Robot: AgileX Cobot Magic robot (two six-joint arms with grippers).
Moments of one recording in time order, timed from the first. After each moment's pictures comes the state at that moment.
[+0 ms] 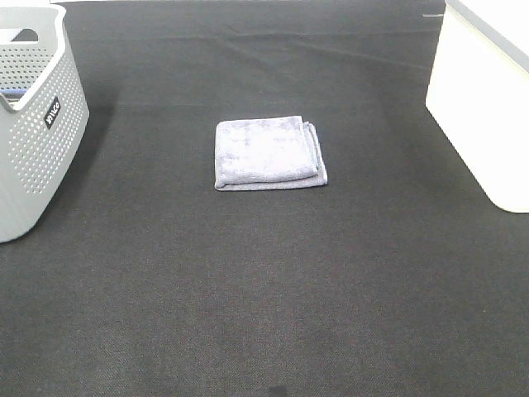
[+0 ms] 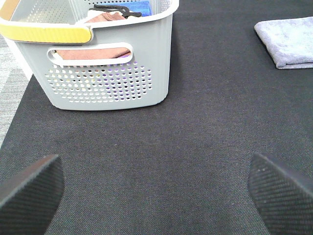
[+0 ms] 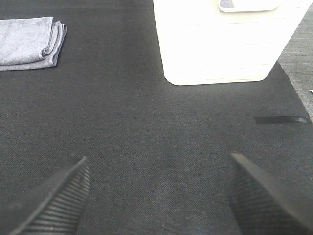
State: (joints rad) left arm 0.00 0.00 -0.50 0.00 1.05 0.00; right arm 0.01 -0.01 -0.50 0.00 1.07 -0.01
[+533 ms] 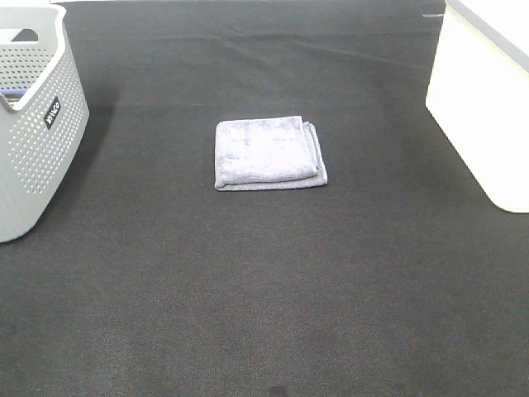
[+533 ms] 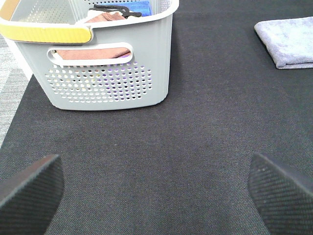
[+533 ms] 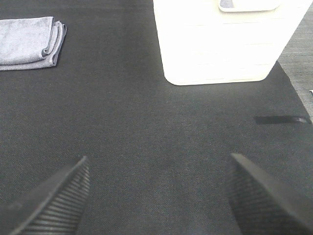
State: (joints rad) left arm 0.00 0.00 -0.50 0.00 1.05 0.00; right arm 0.01 -0.01 -0.50 0.00 1.07 -0.01
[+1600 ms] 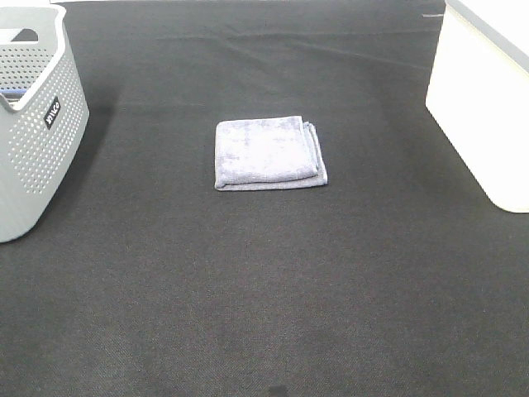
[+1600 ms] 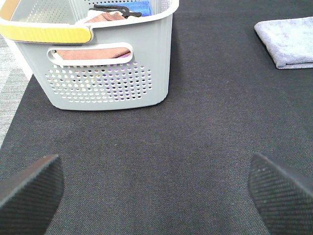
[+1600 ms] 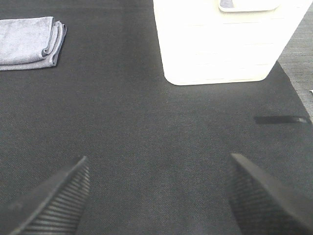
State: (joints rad) left arm 0.00 0.00 -0.50 0.00 1.05 0.00; right arm 0.01 -0.01 -0.50 0.00 1.07 -0.01
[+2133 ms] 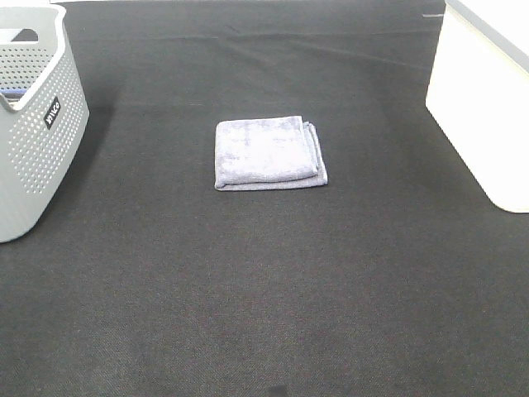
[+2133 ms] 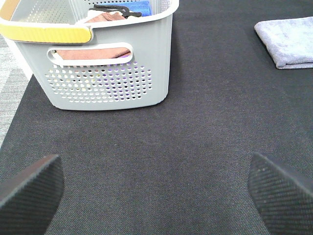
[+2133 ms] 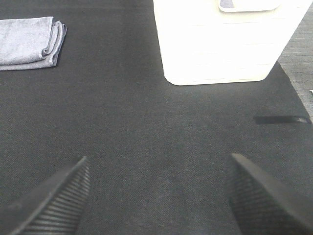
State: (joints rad) left arm 0.00 0.00 -0.50 0.00 1.05 0.00; right arm 0.01 -0.01 -0.50 0.00 1.07 -0.01
